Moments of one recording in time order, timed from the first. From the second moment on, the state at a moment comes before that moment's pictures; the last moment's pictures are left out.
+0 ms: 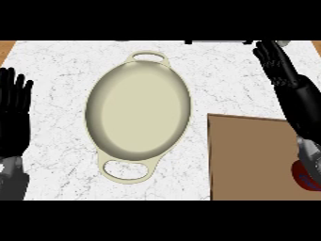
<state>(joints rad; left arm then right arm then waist) -0.14 0.34 0.01 -1.60 0.39 0.35 -0.09 -0.40 -0.56 0.30 -1.64 -0.28 -0.15 -0.18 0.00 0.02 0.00</state>
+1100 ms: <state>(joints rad) -0.03 0.57 -0.11 -1.44 0.14 0.32 0.34 0.33 -0.87 0.00 -1.84 -0.08 -0.27 -0.38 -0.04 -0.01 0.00</state>
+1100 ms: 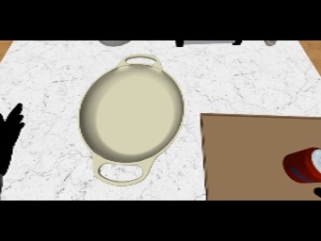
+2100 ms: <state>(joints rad) -0.07 0.52 -0.12 -1.44 0.08 0.31 0.36 0.57 -1.24 -0.17 -2.19 0.04 0.14 0.26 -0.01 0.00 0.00</state>
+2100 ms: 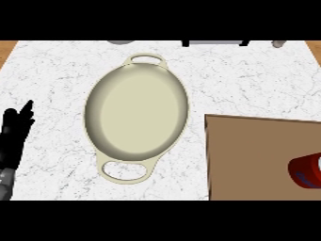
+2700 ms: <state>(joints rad) -0.08 0.48 -0.08 -1.44 0.04 0.26 0.38 0.45 -1.03 -0.07 -2.06 0.24 0.27 0.29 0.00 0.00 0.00</state>
